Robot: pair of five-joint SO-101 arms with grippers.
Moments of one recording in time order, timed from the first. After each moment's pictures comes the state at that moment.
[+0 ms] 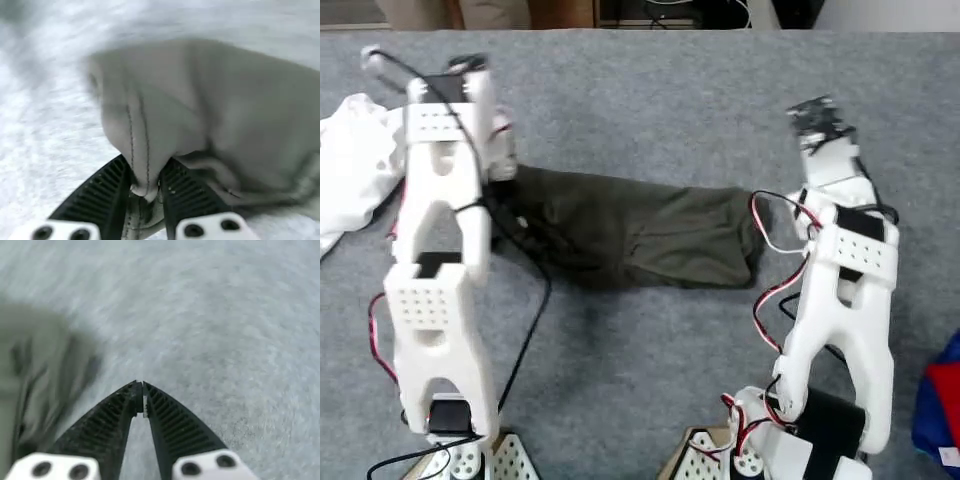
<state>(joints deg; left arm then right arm) -1.9 35.0 -44.7 100.2 -1.6 18.6 -16.8 39.5 34.0 21.7</state>
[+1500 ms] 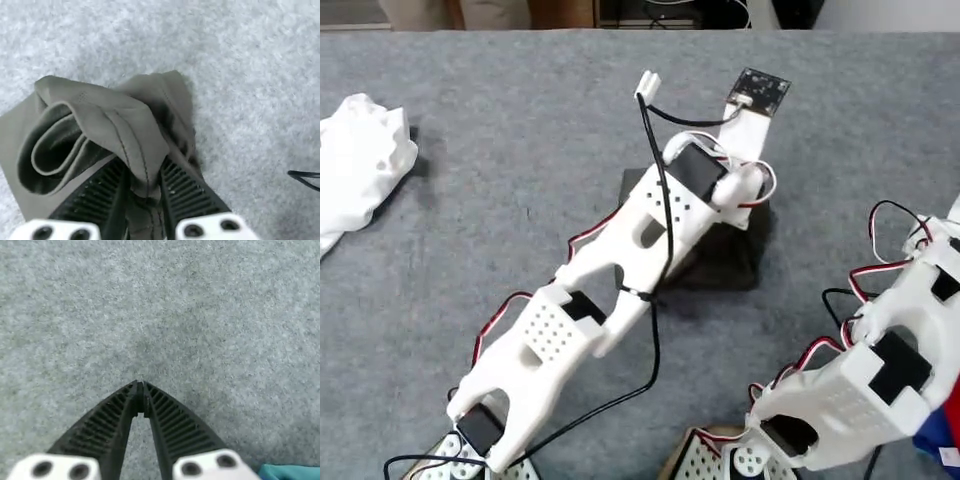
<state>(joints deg) 41.3 48.1 -72.4 89.0 7.2 44.3 9.5 23.8 23.7 9.5</state>
